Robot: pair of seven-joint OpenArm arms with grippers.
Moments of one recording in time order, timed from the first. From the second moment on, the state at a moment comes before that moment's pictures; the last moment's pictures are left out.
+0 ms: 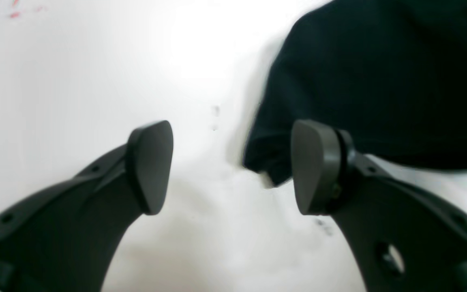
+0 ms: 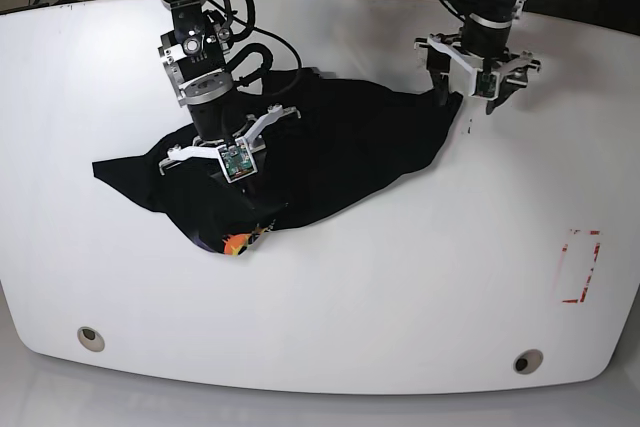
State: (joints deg) left arm 32.2 -1.6 -6.9 108.2 5.9 -12.5 16.1; right arm -14.2 7.9 -8.5 114.0 -8.8 9.3 -21.7
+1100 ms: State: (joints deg) left arm 26.5 -6.0 0.3 97.7 5.5 -13.5 15.2; right arm -14.3 7.9 -8.6 114.0 -8.7 9.5 -21.4
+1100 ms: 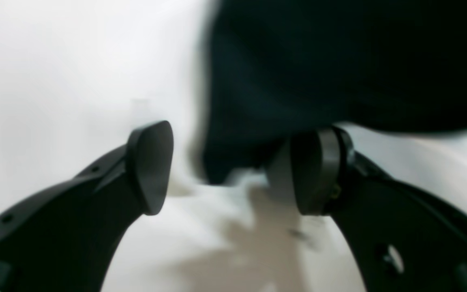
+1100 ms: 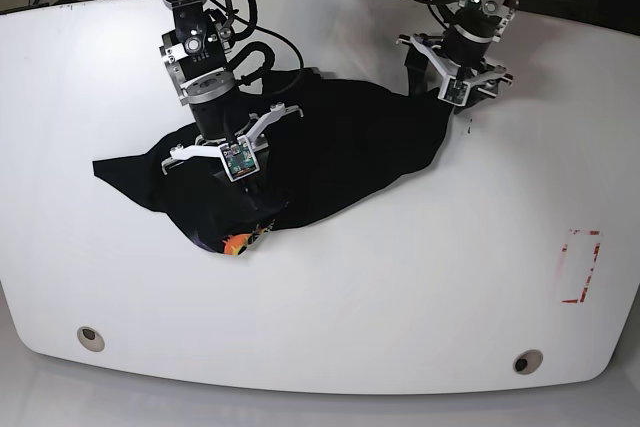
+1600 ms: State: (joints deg) left arm 25.3 -6.0 1.0 96.2 5.7 -13.5 14.9; right arm -14.4 7.9 -8.6 114.0 -8.7 9.5 -21.3
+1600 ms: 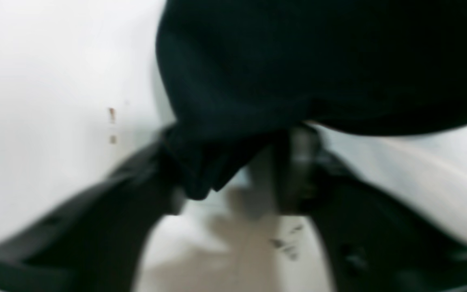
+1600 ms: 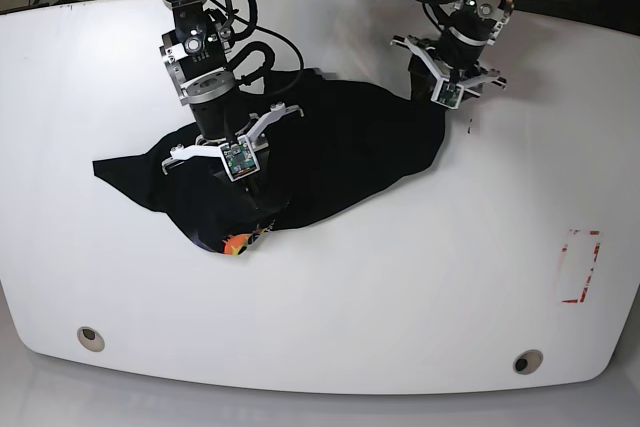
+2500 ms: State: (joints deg) left arm 18.7 -6.2 -9.6 101.4 5.9 -18.4 20.0; right arm -9.4 4.7 6.3 113.9 -6.5 9.5 -20.9
